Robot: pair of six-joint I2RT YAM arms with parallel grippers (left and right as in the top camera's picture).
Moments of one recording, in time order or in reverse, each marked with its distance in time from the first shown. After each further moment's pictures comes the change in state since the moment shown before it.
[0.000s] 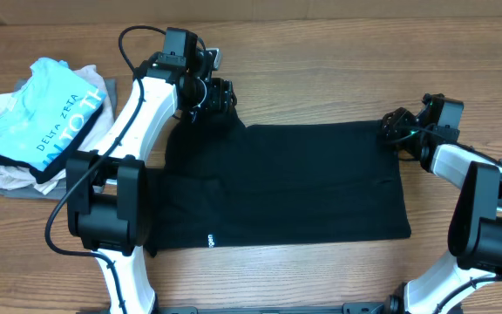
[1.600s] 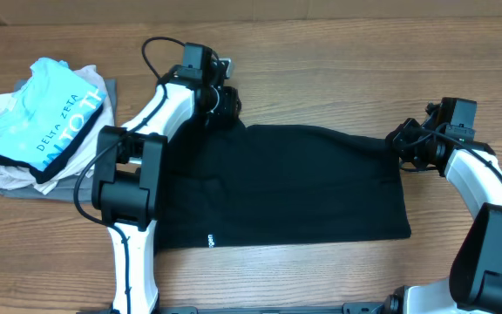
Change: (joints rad) left arm -0.043 0.208 0.002 0.234 -0.023 0.010; right arm -0.009 -0.232 0.018 -0.454 -0.087 0.016
